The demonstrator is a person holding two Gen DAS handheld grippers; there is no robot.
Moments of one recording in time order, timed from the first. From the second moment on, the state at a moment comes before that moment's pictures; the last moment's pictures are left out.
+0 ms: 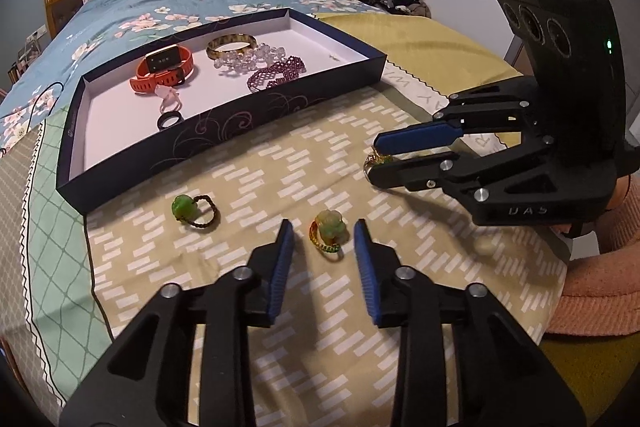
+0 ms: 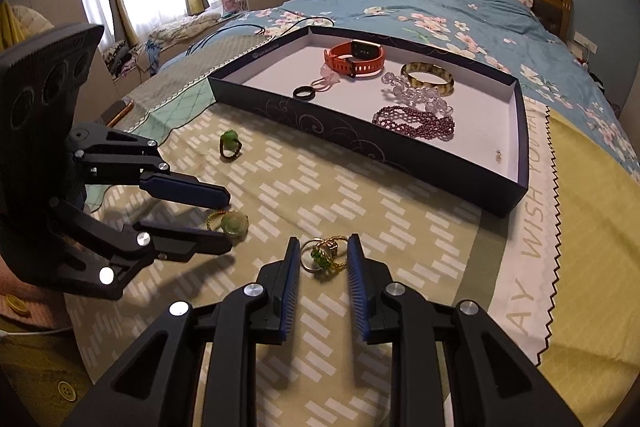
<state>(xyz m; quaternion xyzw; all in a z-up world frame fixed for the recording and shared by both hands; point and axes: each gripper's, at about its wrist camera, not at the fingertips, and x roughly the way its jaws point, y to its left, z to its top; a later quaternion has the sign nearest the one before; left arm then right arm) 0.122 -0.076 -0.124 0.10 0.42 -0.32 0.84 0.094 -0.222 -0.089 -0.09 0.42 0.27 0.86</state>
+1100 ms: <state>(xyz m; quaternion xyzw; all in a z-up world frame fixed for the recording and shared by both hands) 0.132 -0.075 -0.121 0.09 0.42 -0.31 0.85 0.107 -0.249 -0.071 -0.01 0.39 0.26 0.88</state>
